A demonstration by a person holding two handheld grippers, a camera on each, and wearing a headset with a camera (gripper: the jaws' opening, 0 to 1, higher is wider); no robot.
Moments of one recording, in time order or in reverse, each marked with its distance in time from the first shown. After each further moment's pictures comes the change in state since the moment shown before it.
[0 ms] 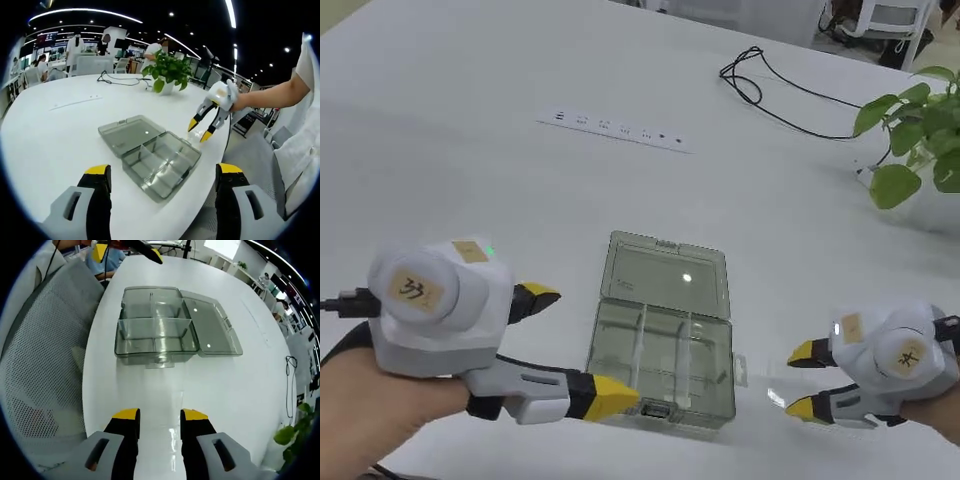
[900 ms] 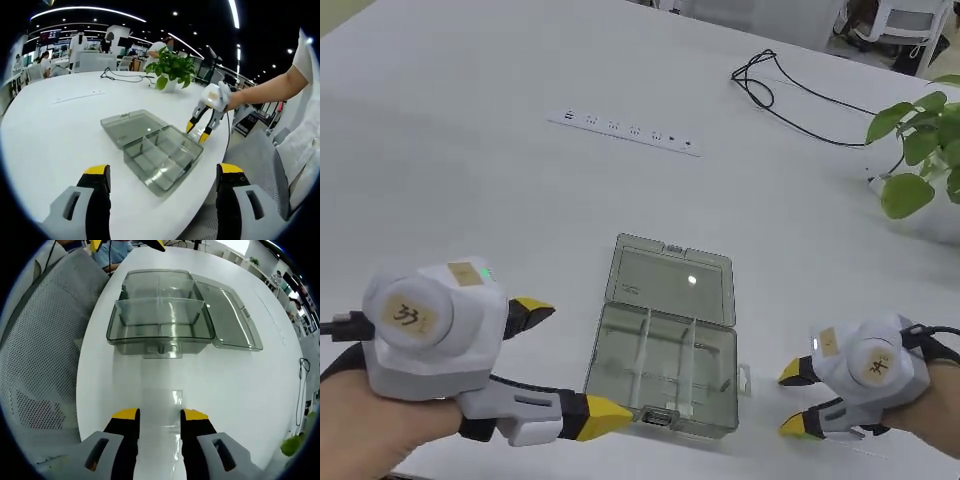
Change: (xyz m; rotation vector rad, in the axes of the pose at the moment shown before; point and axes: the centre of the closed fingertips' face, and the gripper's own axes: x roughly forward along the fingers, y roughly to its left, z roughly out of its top) left arm -0.002 0.004 -0.020 -0.019 0.013 0.024; right arm 0.036 0.002 -0.018 -0.037 0.067 0.122
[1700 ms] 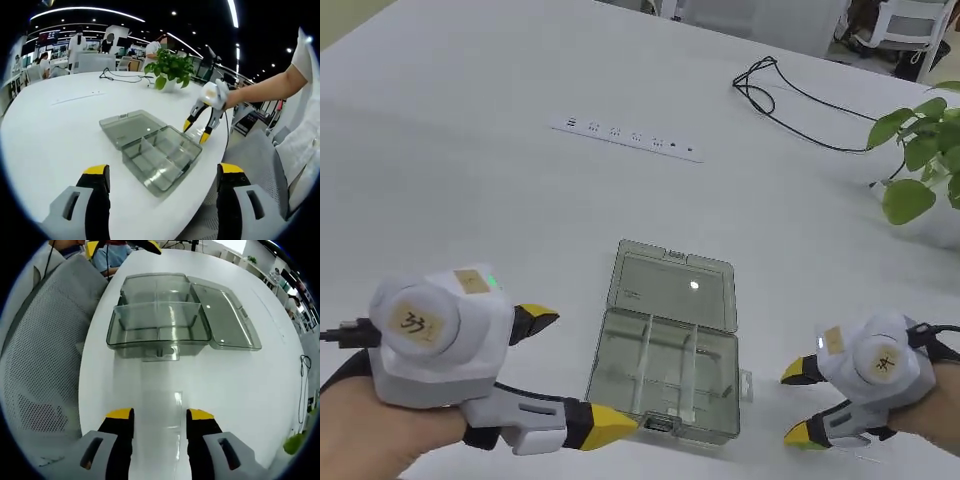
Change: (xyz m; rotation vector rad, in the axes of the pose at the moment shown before) left arm -0.001 -0.002 0.002 0.005 0.001 -0.003; right arm -0.001 0.000 0.003 0.020 -0.017 0.018
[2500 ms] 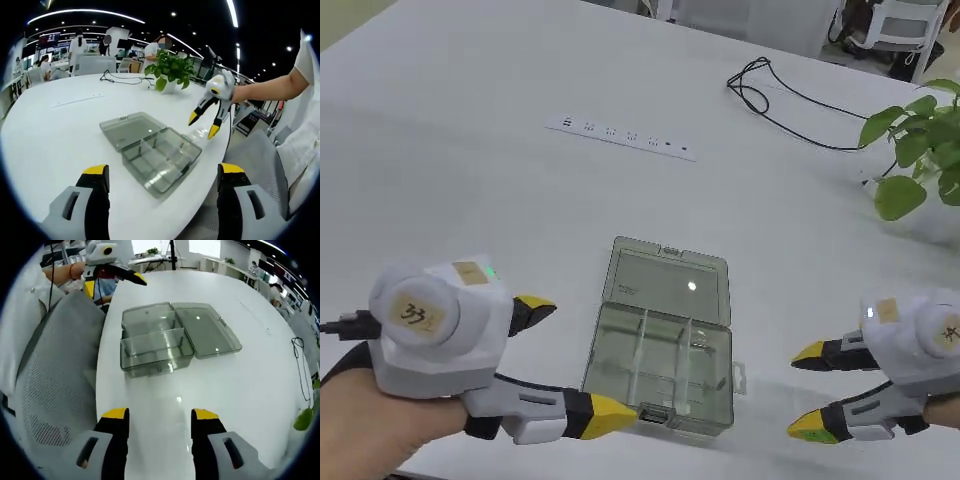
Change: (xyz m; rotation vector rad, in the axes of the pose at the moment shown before) left arm 0.000 -0.003 0.003 0.013 -0.008 0.015; right arm -0.036 0.002 0.012 0.131 -0.169 -0.011
